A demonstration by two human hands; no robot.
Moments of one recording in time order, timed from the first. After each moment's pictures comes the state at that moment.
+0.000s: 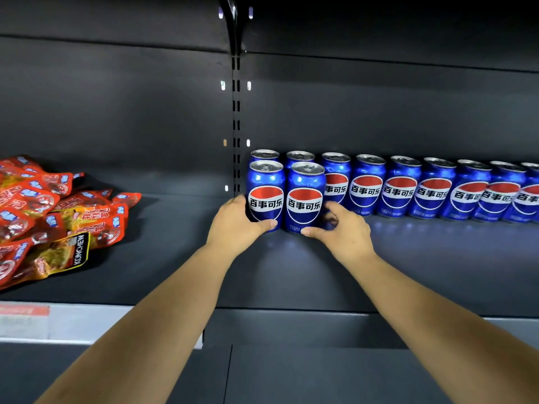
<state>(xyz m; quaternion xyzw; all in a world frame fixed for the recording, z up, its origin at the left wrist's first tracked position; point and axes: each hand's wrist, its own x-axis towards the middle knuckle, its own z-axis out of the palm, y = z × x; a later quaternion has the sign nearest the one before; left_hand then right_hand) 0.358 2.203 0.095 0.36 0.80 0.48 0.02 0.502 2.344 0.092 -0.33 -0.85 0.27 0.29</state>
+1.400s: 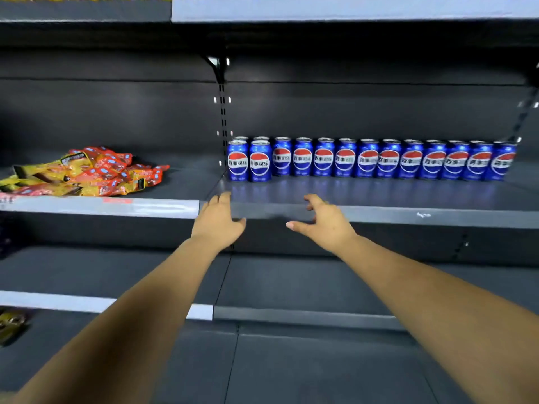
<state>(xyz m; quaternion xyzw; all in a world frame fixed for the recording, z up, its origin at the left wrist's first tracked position) 0.616 2.063 0.114 0.33 0.90 0.28 -0.07 0.757 2.223 0.119 -0.23 -0.92 0.25 0.20</state>
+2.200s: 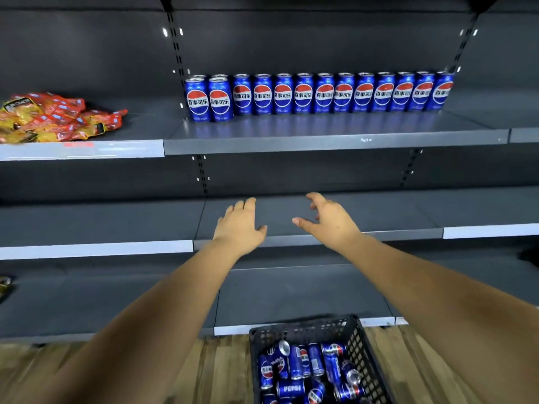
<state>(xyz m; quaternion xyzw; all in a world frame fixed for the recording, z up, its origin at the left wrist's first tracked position) 0.770 2.053 0.039 0.42 0.89 0.16 0.04 0.905 2.182 0.048 -0.33 -0.90 0.26 0.12</state>
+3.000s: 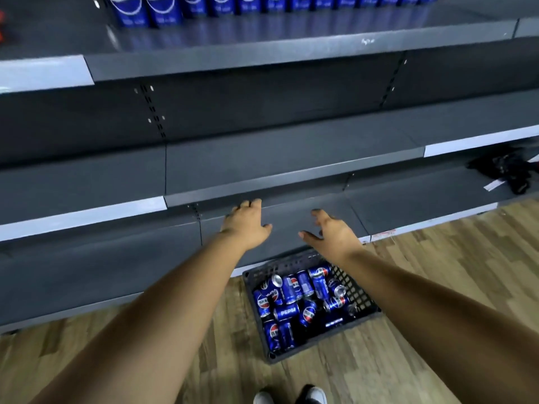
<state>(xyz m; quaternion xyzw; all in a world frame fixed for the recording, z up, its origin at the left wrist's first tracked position) 0.754 2.061 -0.077 0.50 0.84 0.07 0.20 0.922 2.134 -0.084 -0.48 -0.83 0.29 0.00</state>
